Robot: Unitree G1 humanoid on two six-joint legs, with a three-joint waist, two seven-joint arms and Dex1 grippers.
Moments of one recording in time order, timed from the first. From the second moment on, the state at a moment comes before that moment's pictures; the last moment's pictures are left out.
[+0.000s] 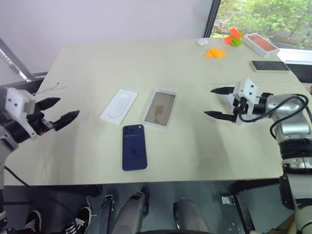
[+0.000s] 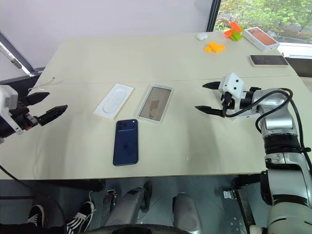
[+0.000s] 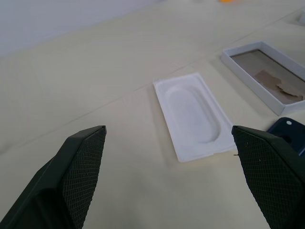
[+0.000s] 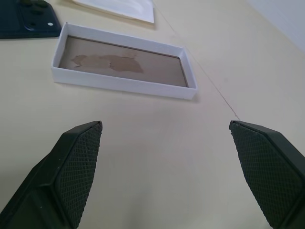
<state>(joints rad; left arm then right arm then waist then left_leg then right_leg) -0.14 0.86 0.47 -0.06 -0.55 0.44 -0.86 -0.70 -0.76 -0.01 0.50 0.20 -0.08 1.26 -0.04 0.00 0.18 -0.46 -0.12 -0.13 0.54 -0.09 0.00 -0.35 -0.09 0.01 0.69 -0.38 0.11</state>
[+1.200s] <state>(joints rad) -0.77 0.48 0.17 0.50 -0.35 0.78 -0.39 -0.56 -0.64 0.13 0.06 0.14 0.27 1.04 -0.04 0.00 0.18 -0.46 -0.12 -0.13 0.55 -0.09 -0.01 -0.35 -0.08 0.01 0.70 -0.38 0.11</state>
